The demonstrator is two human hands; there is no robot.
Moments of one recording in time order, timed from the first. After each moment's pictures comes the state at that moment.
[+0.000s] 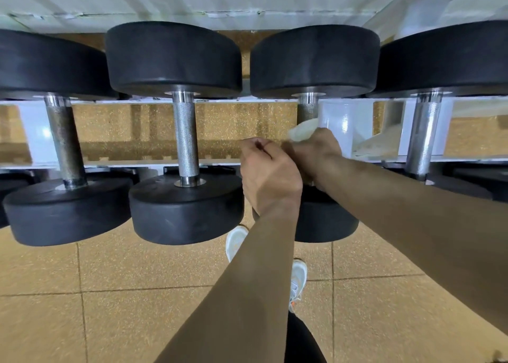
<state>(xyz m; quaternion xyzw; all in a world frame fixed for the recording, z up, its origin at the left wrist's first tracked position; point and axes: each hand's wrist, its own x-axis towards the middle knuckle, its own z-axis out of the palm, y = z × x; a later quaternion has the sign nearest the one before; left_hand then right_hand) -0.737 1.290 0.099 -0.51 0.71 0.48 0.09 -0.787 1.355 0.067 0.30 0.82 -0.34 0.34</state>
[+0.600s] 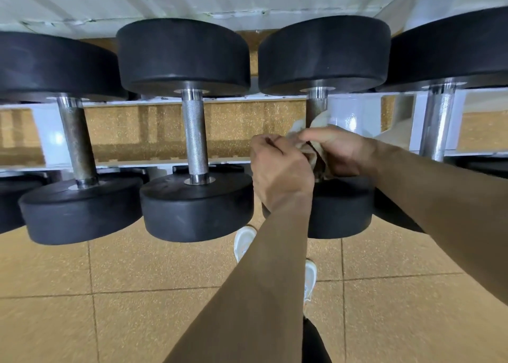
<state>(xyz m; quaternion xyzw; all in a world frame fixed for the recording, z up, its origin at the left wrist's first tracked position) -0.735 1.289 0.103 -0.49 0.71 0.49 0.11 -0.794 1.384 0.084 0.24 0.55 -0.59 0.54</state>
